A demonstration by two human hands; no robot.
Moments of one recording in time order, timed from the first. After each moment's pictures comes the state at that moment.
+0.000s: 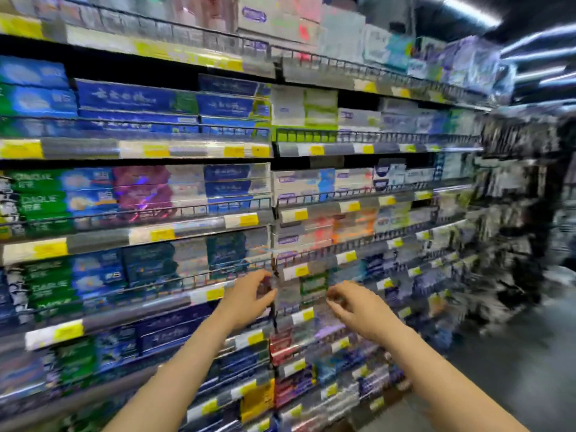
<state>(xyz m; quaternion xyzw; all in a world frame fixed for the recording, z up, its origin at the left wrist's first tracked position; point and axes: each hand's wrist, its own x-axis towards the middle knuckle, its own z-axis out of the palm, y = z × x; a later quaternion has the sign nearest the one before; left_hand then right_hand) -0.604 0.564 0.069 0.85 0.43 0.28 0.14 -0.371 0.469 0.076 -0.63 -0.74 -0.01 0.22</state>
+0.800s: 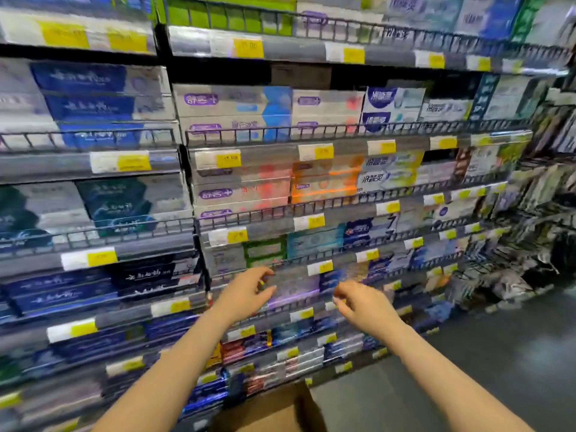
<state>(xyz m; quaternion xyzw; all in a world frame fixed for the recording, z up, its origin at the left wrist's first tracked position) -0.349 0.682 -0.048 0.82 0.49 0.22 0.21 -0.094 0.609 -0.034 -0.64 -0.76 0.02 0.11</state>
